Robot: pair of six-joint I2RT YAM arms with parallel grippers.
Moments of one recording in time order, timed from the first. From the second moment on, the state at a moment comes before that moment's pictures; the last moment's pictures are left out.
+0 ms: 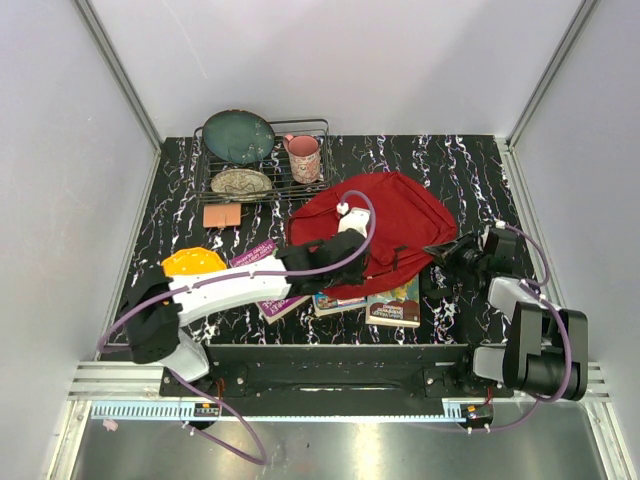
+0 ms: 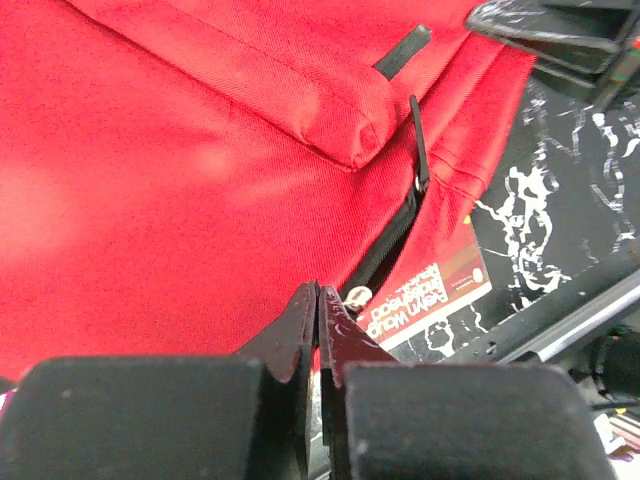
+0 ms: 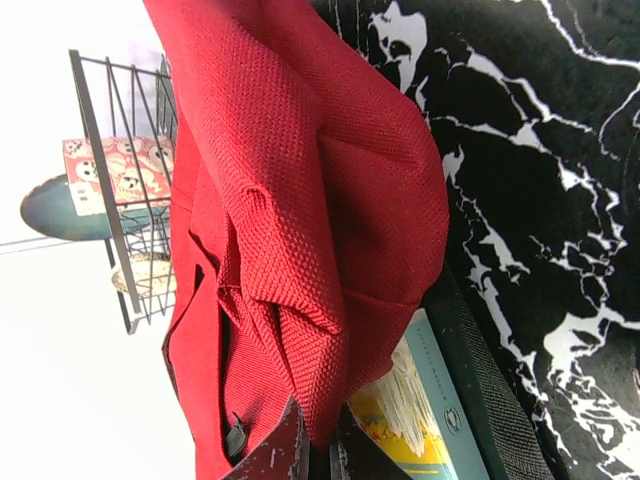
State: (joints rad) left arm -1.11 1.61 1.22 -0.39 -0.32 -0.65; right arm -0.19 1.26 0.41 0.21 -0.60 0.97
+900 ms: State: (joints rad) left arm -1.11 1.44 1.08 -0.30 -0.31 -0.64; right arm -0.24 0.64 0.43 -0.32 -0.69 1.03
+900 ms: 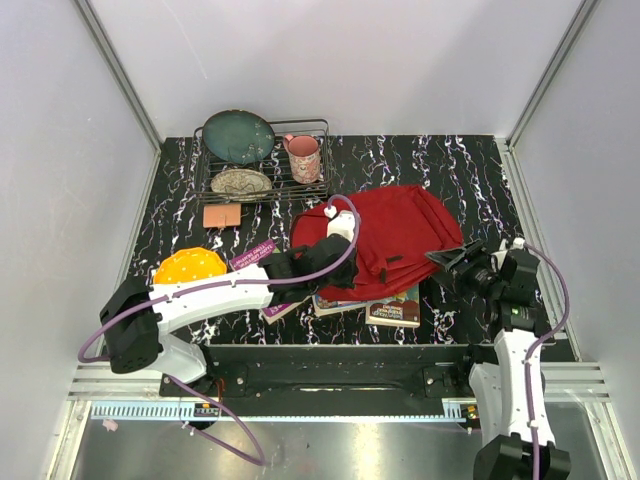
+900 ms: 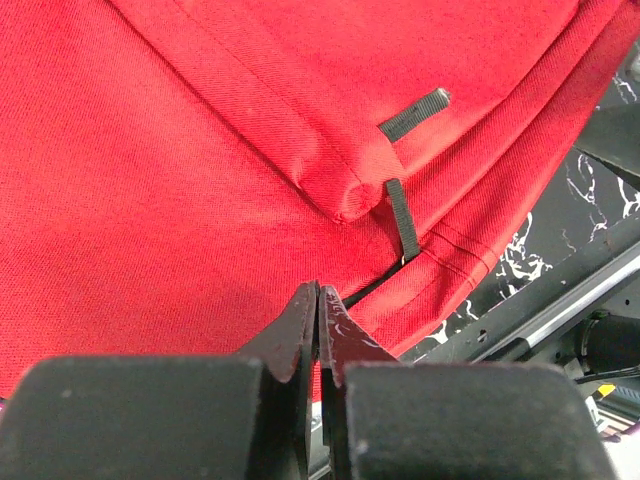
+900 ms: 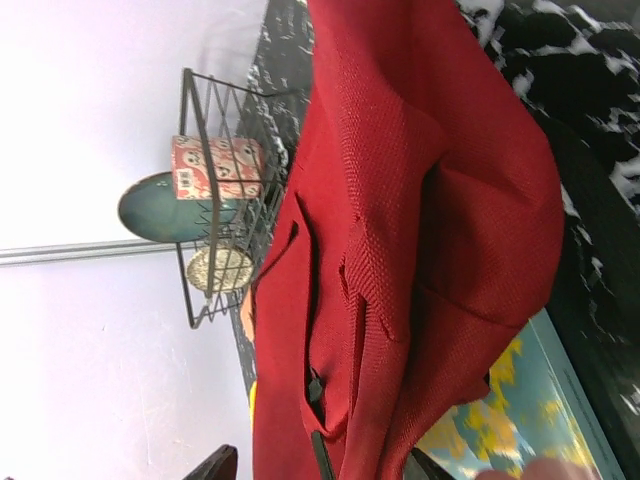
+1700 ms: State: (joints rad) left arm -1.08 1.34 1.03 -0.42 -0.22 -0.63; right arm -0.24 0.25 0.52 -0.87 -0.65 1.16
